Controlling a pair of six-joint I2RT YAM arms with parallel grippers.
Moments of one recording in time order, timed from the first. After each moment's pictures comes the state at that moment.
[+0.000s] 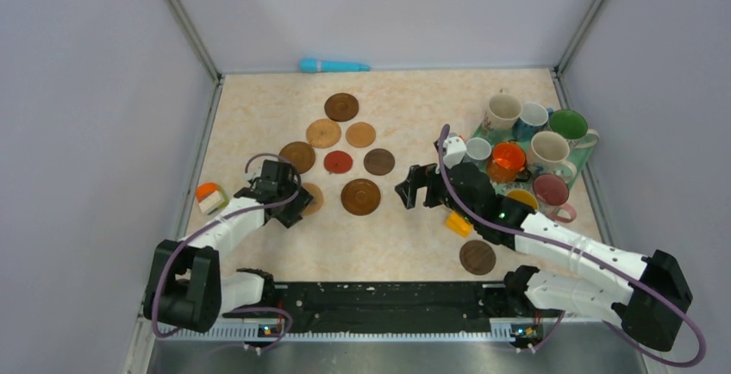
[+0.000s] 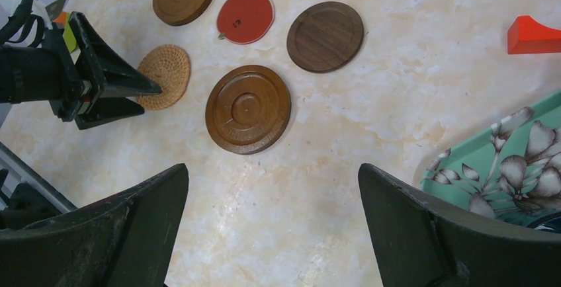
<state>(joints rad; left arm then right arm) -0.21 1.21 0.54 -0.40 -0.02 -1.04 0.85 0.99 0.65 -0.05 0.21 0.46</state>
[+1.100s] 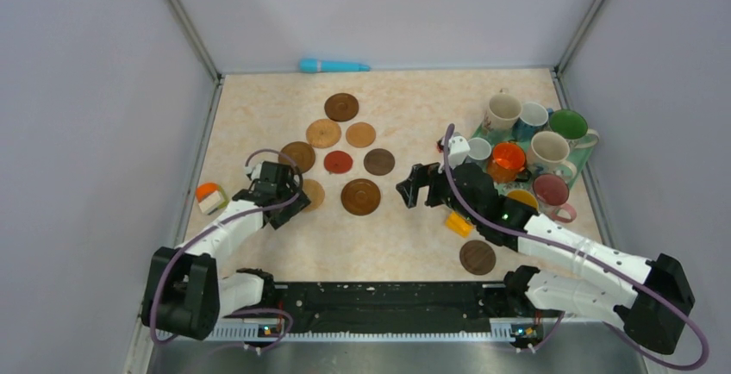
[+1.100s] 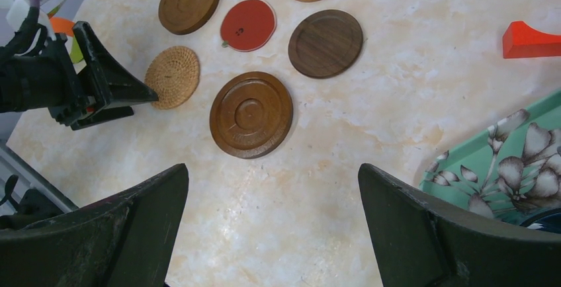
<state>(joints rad) -0.22 1.16 0.54 -0.43 -0.13 -0.85 0.85 0.97 0.65 -0.05 0.22 0.47</state>
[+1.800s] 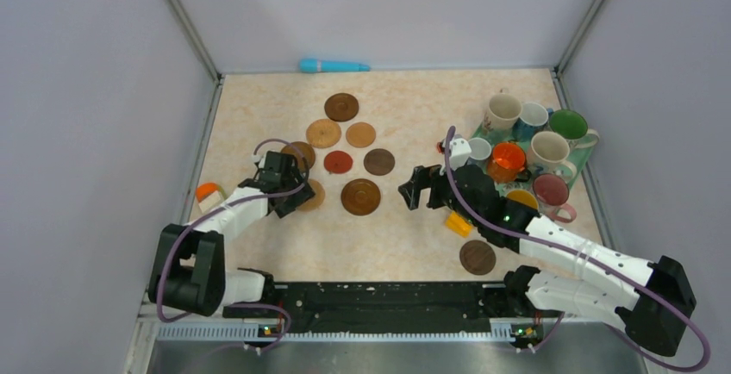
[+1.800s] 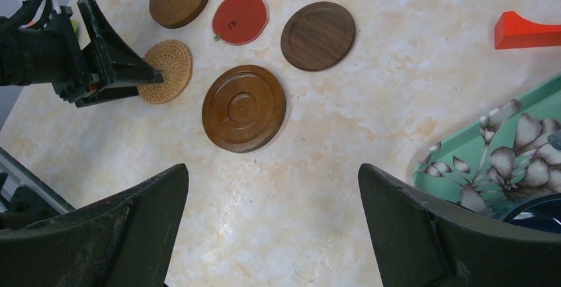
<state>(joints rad) -0.22 1.30 0.61 -0.34 -0.08 -0.78 0.85 0.95 0.63 -0.07 0.23 0.47</state>
